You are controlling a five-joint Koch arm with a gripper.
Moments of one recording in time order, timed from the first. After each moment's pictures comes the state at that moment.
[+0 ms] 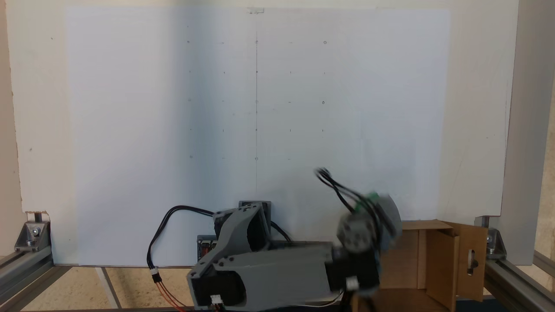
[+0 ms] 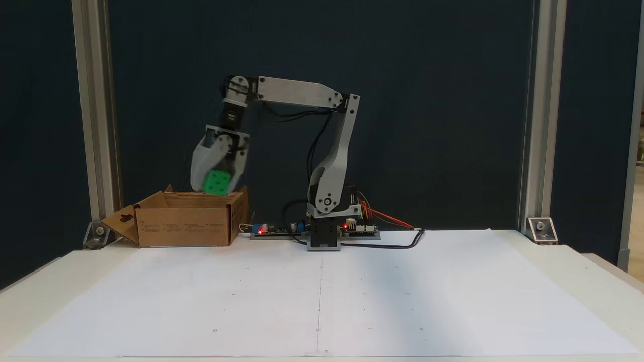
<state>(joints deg) 78.8 103.4 93.3 51.3 -24.0</state>
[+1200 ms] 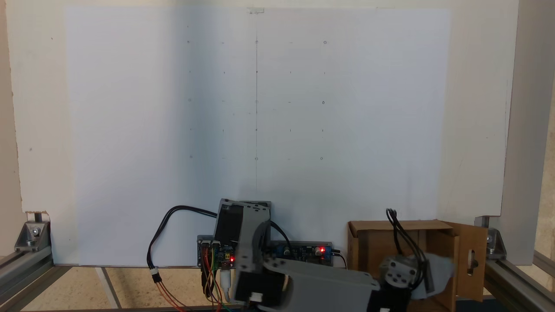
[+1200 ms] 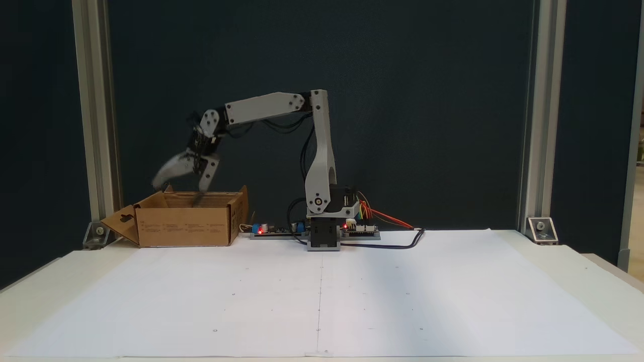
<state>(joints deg) 99.5 88.8 93.0 20.4 -25.2</state>
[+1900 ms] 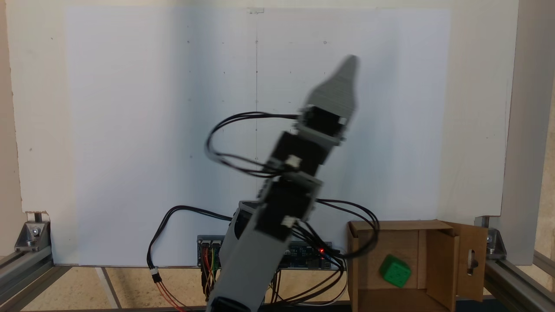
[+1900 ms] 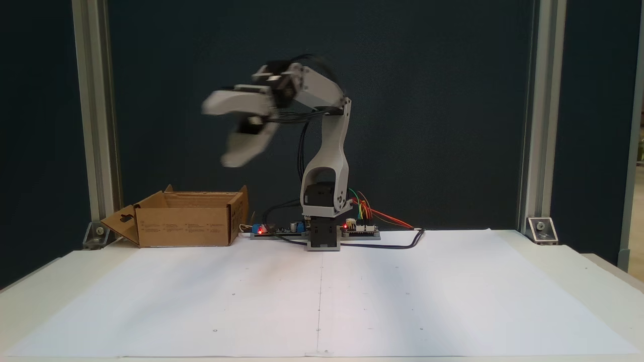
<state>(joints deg) 22.8 109.3 94.7 18.5 -8.8</state>
